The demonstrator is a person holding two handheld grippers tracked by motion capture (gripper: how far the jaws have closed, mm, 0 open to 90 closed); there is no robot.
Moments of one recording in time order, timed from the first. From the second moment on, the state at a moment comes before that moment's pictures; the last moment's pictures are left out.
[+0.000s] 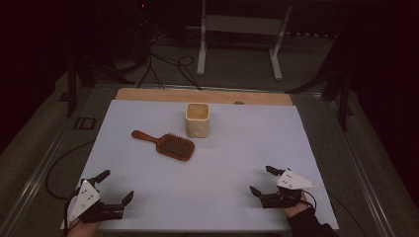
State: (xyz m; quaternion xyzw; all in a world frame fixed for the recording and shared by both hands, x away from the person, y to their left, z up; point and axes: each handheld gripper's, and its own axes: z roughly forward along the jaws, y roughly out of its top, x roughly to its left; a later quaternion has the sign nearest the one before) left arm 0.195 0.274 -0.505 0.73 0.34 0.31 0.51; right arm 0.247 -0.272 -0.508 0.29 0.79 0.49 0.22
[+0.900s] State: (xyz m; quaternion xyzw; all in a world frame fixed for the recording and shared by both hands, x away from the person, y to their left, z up) left arm 0.198 0.264 -0.493 0.75 0.31 0.27 0.52; right arm 0.240 -0.272 -0.504 0.28 0.79 0.50 0.22
